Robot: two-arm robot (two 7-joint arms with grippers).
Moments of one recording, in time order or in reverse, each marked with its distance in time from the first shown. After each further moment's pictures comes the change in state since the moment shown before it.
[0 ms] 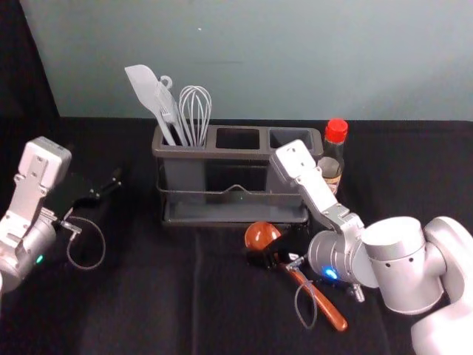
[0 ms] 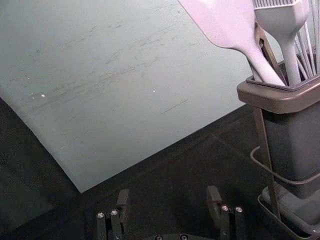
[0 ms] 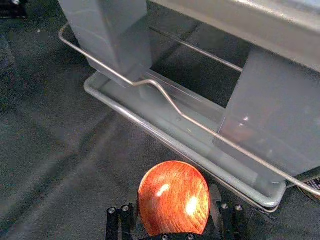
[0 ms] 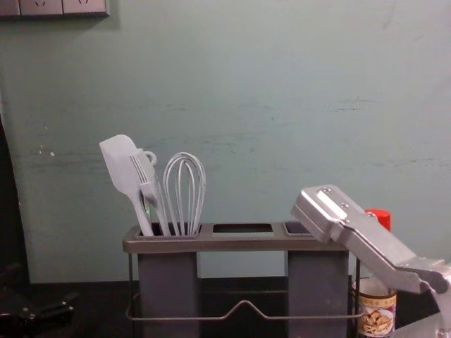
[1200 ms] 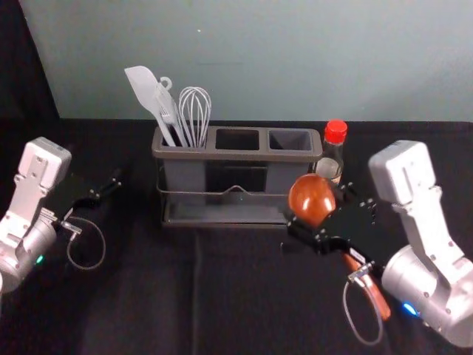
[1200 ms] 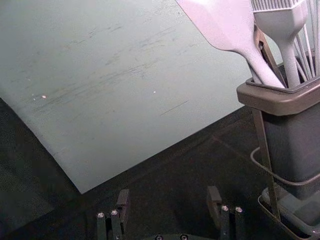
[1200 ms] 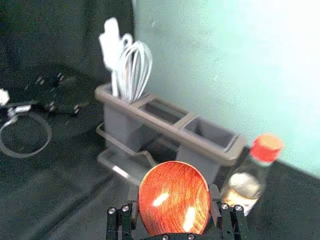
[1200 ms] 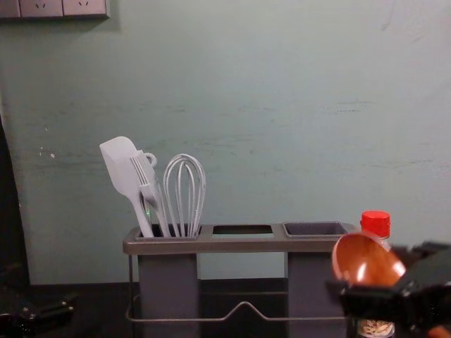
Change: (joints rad) left arm 0.000 0.000 0.000 0.000 0.000 0.000 0.000; right arm -0.376 0.154 0.142 -0.468 0.077 -0.418 -0.114
